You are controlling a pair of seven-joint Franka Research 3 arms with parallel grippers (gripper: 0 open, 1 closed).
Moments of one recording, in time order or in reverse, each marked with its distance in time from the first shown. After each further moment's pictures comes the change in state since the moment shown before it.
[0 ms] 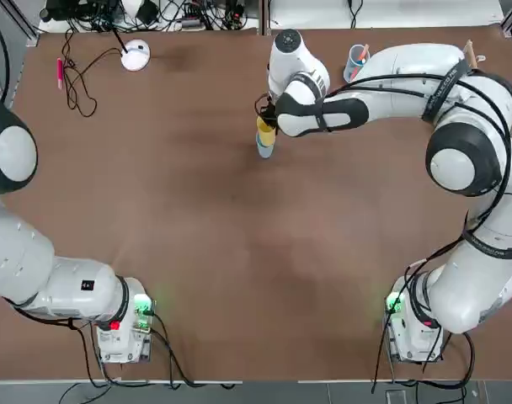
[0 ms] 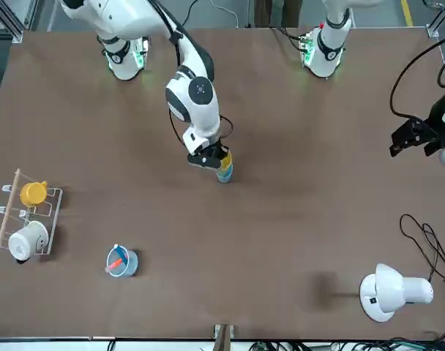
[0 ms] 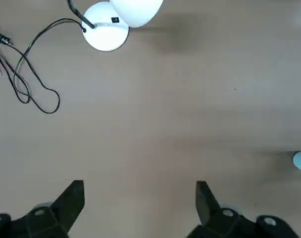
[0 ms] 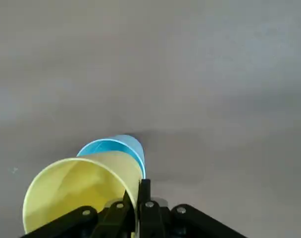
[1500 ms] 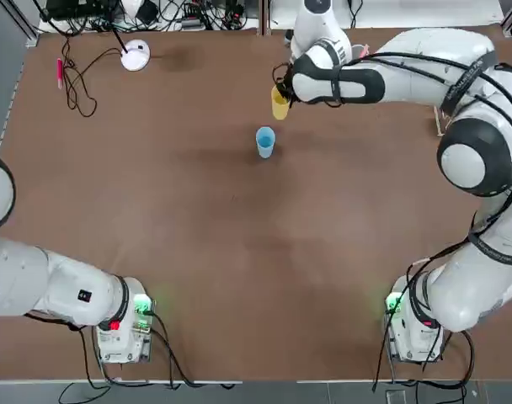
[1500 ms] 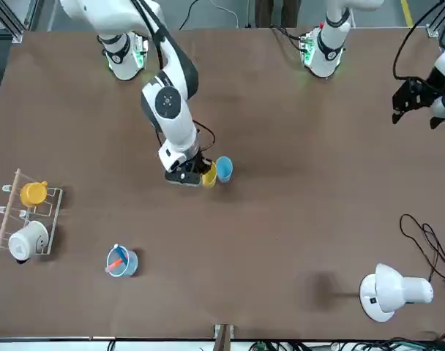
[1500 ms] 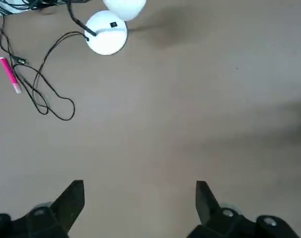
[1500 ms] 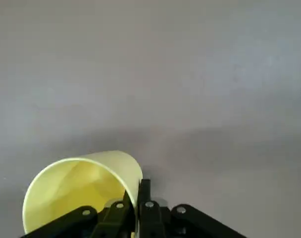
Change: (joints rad) left arm -0.179 -0.171 0.161 -0.151 0.067 0.031 0.131; right arm -0.030 -0.077 -0.100 -0.001 0.141 0.004 -0.230
